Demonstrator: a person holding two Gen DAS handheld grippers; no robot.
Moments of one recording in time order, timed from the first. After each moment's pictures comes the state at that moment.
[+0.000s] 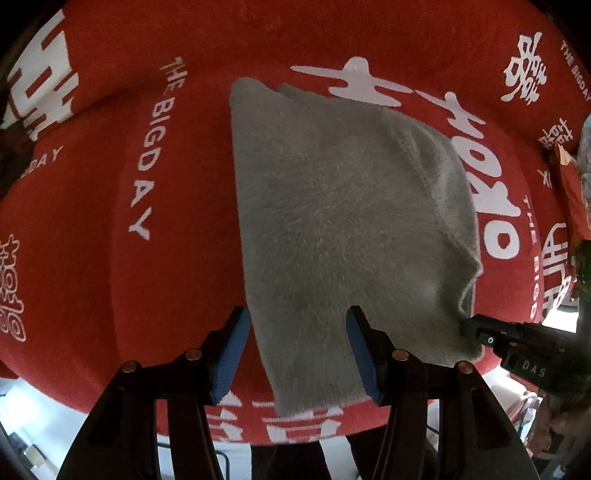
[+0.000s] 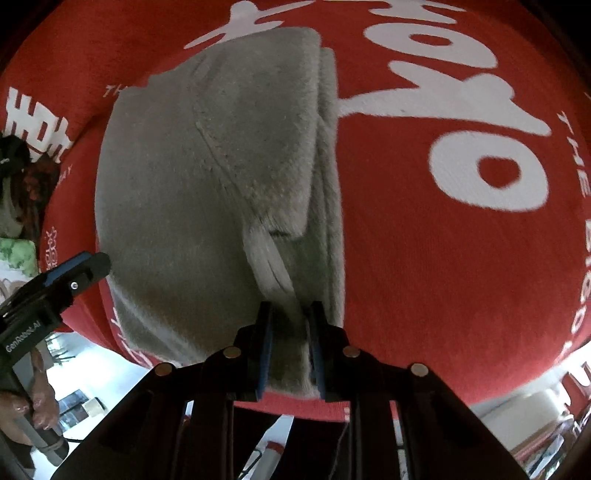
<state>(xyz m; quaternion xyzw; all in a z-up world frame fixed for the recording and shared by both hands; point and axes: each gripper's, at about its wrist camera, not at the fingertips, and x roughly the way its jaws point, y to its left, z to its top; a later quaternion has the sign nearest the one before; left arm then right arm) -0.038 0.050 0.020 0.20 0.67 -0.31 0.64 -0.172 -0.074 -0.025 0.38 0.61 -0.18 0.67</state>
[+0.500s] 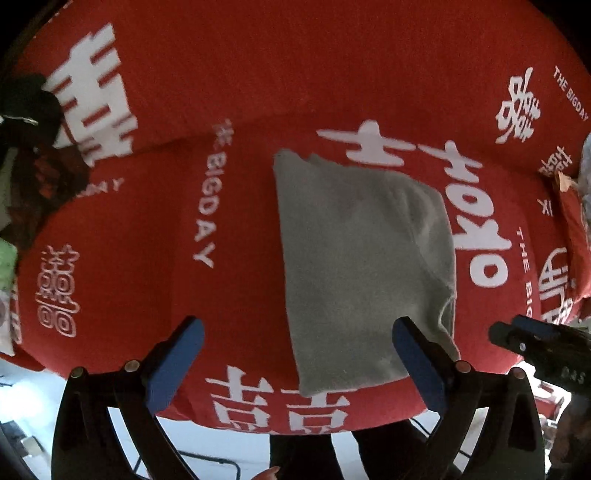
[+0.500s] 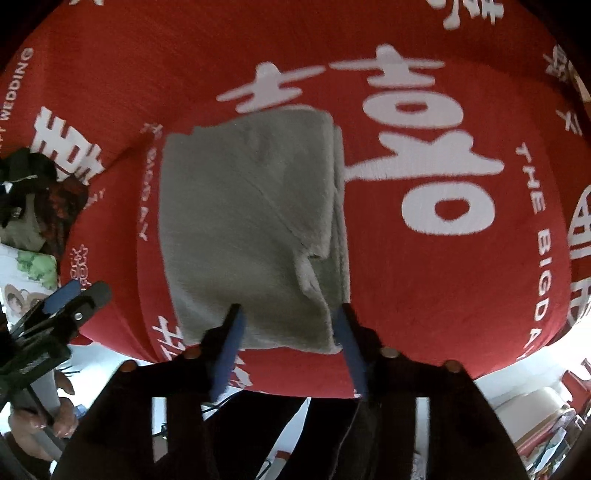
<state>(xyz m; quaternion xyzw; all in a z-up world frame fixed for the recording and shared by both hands) -0.029 0.063 0.111 0.20 0.62 -0.27 0.71 -0.172 -0.071 0.077 0.36 0.57 -0.20 0.71</state>
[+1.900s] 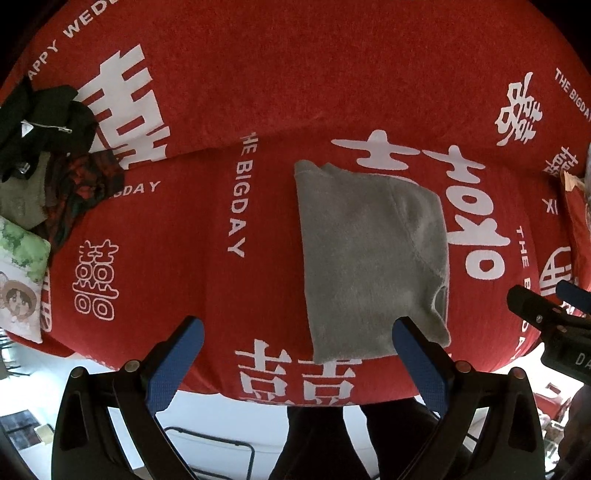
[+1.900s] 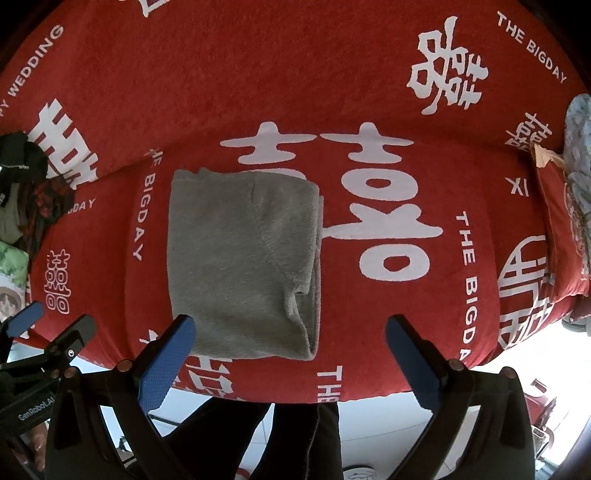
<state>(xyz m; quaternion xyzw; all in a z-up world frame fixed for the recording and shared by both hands) -0.040 0.071 0.172 0.23 0.62 -0.24 0.71 -0.151 -0.058 0.164 0.27 0.57 -0.27 0.73</state>
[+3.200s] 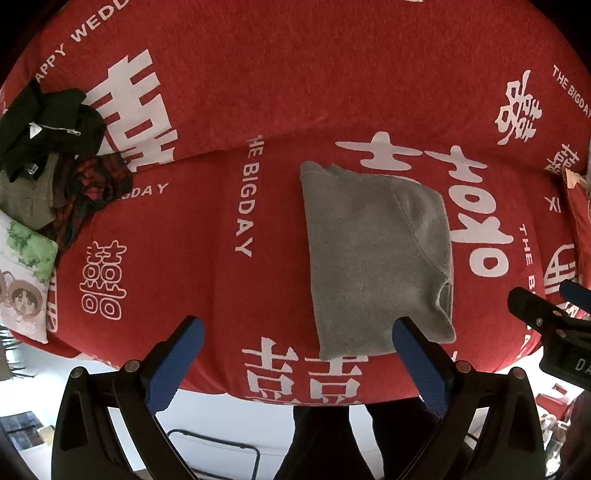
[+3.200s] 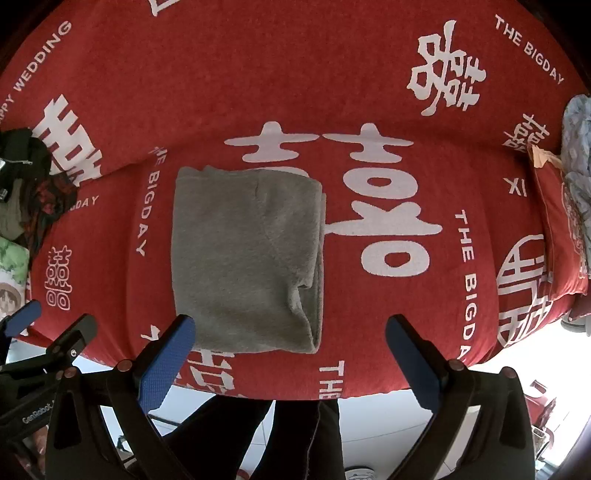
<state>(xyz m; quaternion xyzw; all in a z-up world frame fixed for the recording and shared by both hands) -0.046 0.081 0.180 0.23 0.61 -0.23 0.72 -0.153 -0.048 0.169 0.26 0.57 -0.27 0.73</state>
